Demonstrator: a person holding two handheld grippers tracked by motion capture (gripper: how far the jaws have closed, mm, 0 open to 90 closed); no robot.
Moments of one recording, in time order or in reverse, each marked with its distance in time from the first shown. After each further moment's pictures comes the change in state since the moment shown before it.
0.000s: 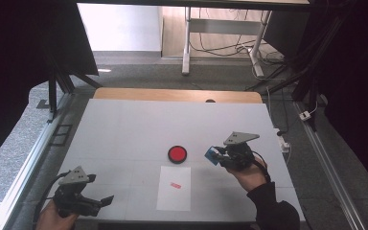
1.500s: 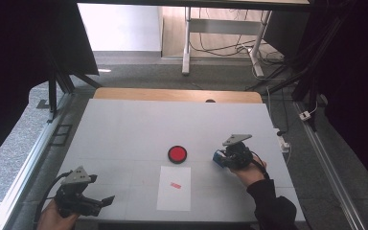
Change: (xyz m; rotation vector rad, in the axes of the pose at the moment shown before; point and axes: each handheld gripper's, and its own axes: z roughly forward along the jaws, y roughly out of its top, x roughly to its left) left arm -0.001 0.001 0.002 0.019 0.007 0.005; right arm -0.031 -0.032 0.037 0.177 -0.077 0.013
